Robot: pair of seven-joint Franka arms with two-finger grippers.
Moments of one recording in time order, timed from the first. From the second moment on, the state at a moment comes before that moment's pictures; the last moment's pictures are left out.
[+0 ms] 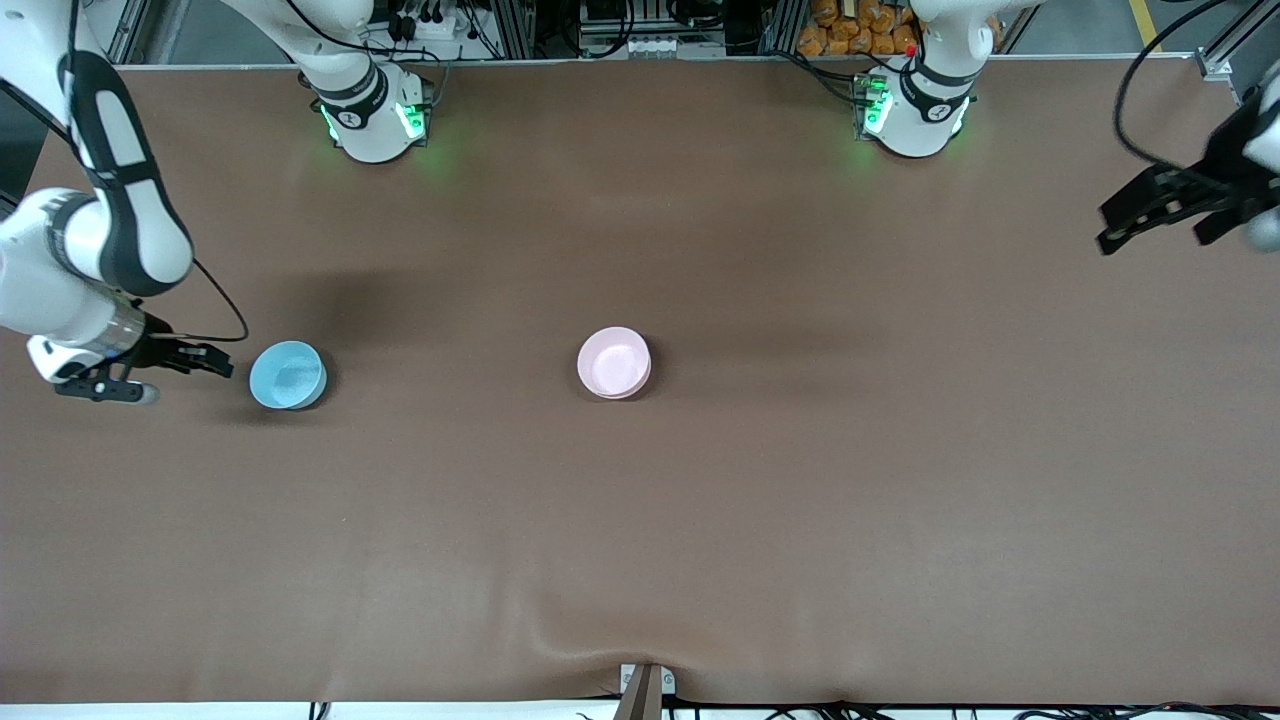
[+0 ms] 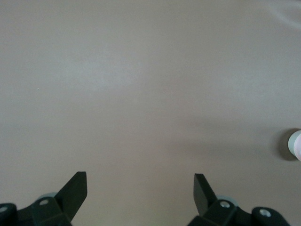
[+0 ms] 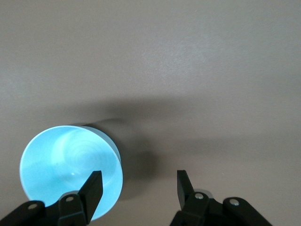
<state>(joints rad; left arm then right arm) 0.14 -0.05 -0.19 -1.51 0.00 1.51 -0.14 -0.29 0.29 0.00 -2.18 0.03 2.44 -0.22</state>
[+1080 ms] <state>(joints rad) -0.01 -0.12 -0.05 -1.60 -0.01 1.48 -0.12 -0.25 0.37 0.00 -2.22 0.04 2.57 -0.22</state>
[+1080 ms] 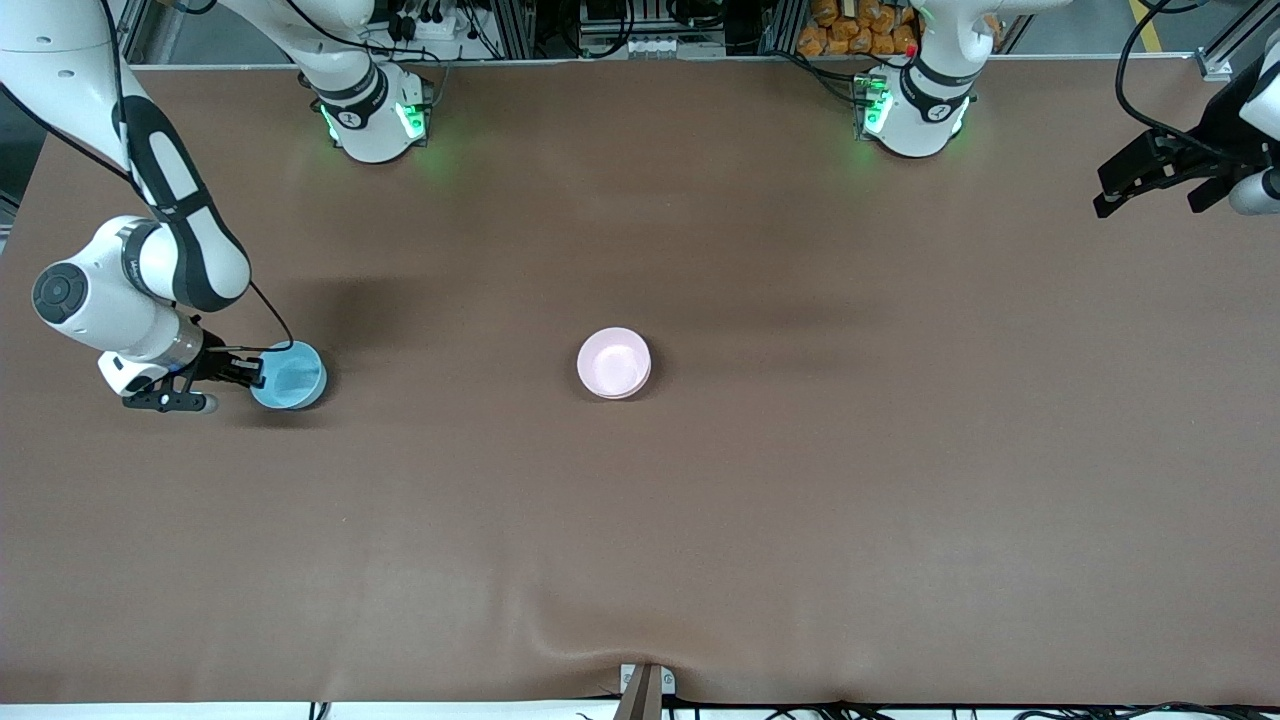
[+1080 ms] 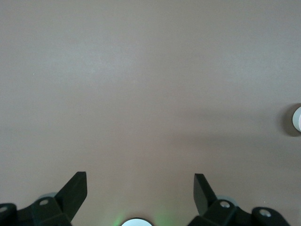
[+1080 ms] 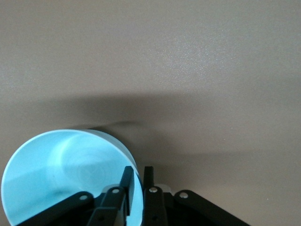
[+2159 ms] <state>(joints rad) -0.01 -0.12 -0.05 -1.60 -0.01 1.47 -0.10 -0.13 0.31 0.35 -1.93 0.13 2.25 0.55</state>
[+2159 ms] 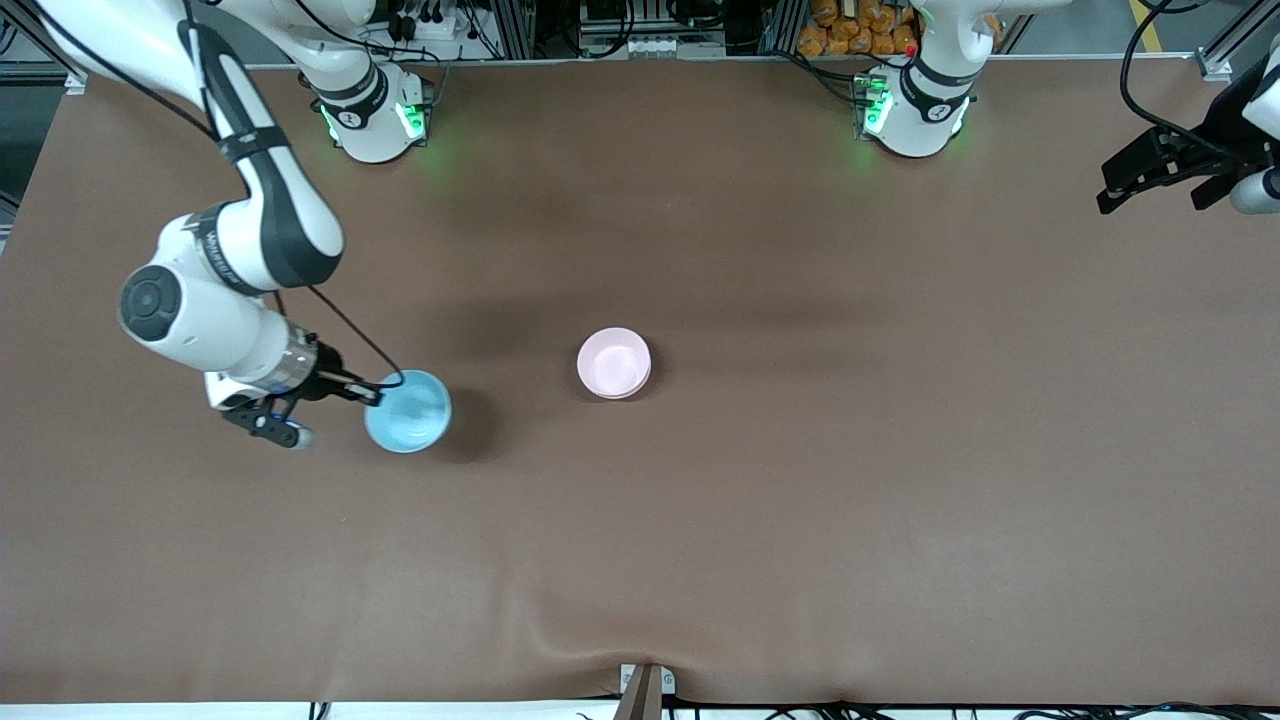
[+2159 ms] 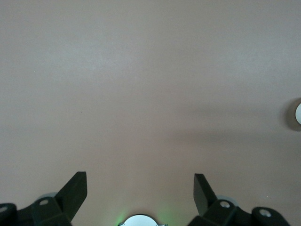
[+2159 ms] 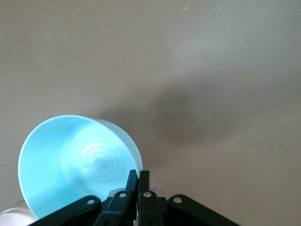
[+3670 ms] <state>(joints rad) -0.01 -0.12 -0.05 -1.60 -0.01 1.47 -0.10 0.34 0.43 0.35 -1.97 0.11 2.53 1.02</state>
